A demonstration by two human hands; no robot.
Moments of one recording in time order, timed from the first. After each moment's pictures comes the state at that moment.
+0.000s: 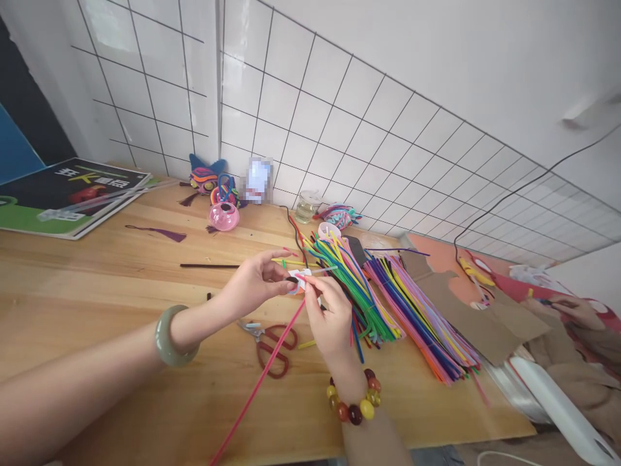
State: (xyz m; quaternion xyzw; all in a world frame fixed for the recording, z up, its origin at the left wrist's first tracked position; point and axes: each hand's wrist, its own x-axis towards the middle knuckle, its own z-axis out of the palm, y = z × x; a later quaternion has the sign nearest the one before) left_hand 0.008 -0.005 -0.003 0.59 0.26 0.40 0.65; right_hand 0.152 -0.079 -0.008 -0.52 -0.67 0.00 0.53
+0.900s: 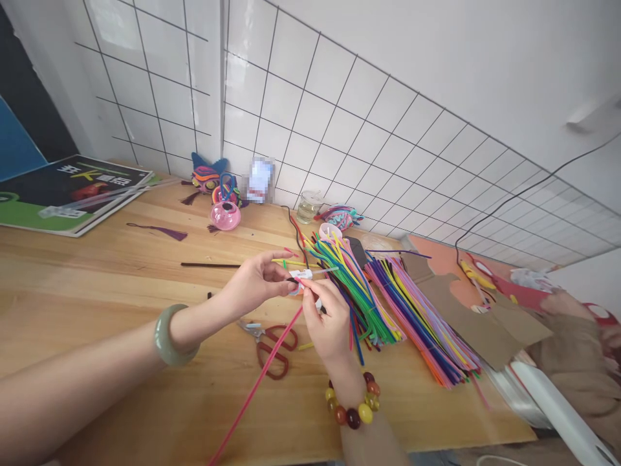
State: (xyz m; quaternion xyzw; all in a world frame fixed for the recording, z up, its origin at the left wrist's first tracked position) left_hand 0.008 -0.007 0.001 0.56 0.27 0.38 0.68; right_hand 0.149 -0.081 -0.008 -0.51 -0.69 0.00 0.51
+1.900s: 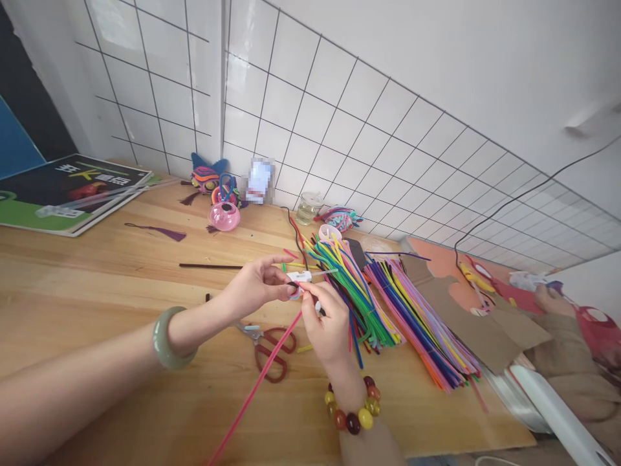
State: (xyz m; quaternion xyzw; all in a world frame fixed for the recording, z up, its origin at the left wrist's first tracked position) left_hand 0.008 -0.007 -0.002 0.54 0.27 0.36 0.71; right_hand 0.152 -0.082 -0.008 -0.52 -0.69 0.02 0.50
